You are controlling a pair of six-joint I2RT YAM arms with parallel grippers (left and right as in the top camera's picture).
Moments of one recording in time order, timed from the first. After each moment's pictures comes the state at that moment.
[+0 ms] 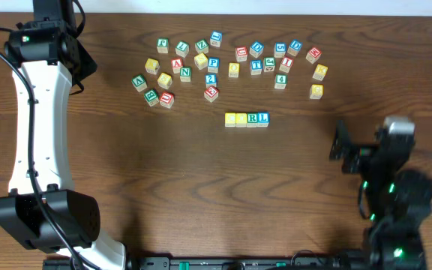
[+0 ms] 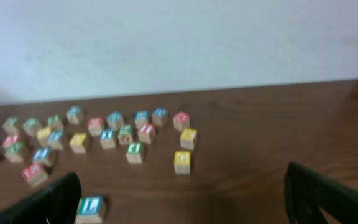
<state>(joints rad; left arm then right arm) 0.11 1.78 1.86 -1.22 -0.32 -0.54 -0.01 0.52 0.51 -0.18 -0.03 0.06</state>
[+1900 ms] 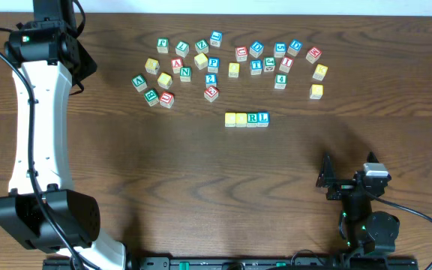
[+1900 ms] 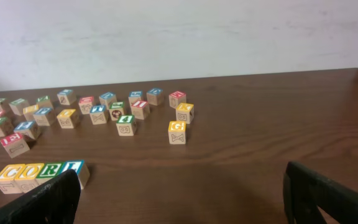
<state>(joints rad) 0.11 1.78 1.86 -1.22 -0.32 -0.54 -0.02 0.01 0.01 -0.07 -0.03 0.06</state>
